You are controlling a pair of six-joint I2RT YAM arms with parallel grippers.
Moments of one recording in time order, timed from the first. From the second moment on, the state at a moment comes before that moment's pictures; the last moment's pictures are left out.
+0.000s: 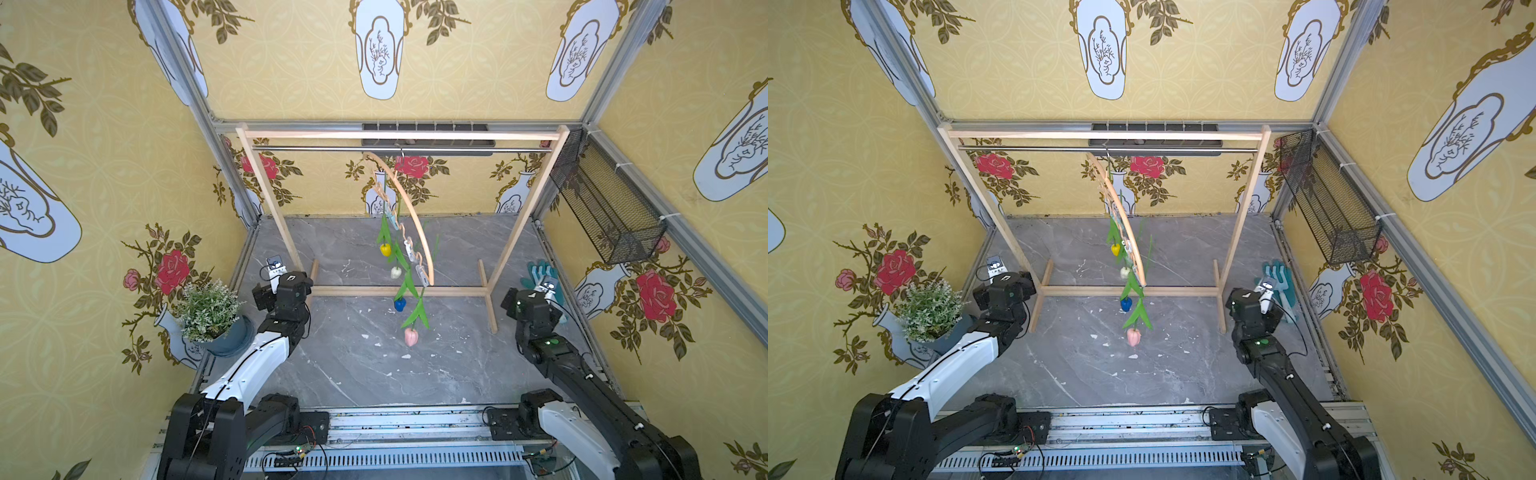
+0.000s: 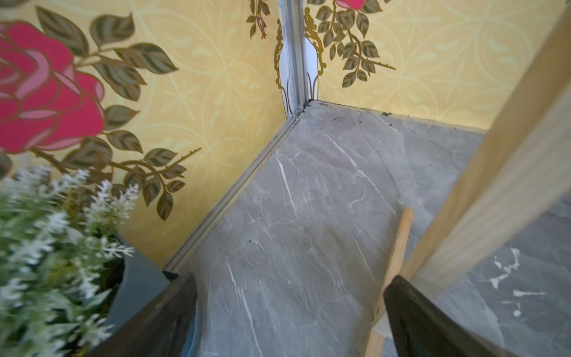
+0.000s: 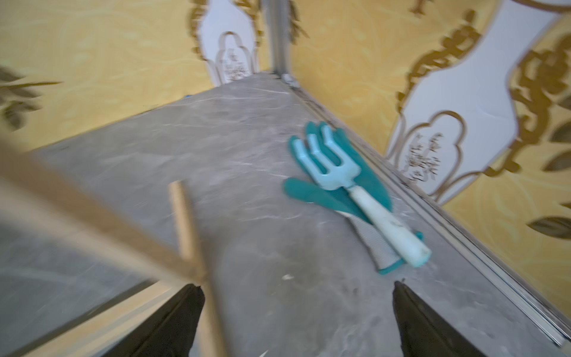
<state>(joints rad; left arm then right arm) -0.18 1.13 0.46 0.23 -0.65 -0.15 0.17 0.90 0.37 -0.04 0.58 0.41</state>
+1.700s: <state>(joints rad) -0.04 1.31 0.15 0.92 -0.33 0.05 -0.05 1.43 0.16 0.94 0.14 0.14</state>
